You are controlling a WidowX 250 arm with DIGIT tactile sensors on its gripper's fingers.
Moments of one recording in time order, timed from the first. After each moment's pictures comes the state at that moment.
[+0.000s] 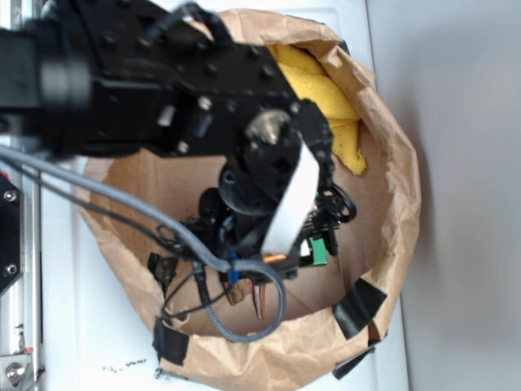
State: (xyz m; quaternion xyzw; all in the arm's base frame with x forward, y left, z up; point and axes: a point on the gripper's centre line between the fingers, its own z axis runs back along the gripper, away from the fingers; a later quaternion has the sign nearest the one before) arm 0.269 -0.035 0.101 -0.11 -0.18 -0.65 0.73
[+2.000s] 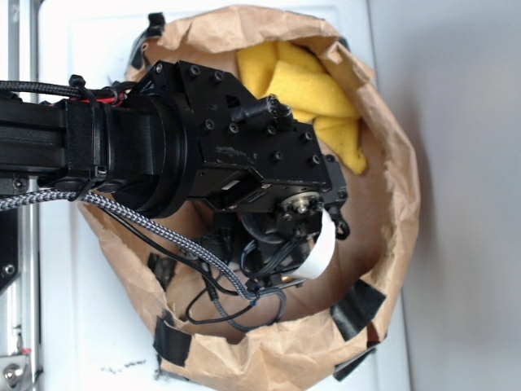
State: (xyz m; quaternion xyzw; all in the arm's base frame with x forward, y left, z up) arm 0.272 -0.036 0.042 -0.08 -0.07 -0.64 0.76
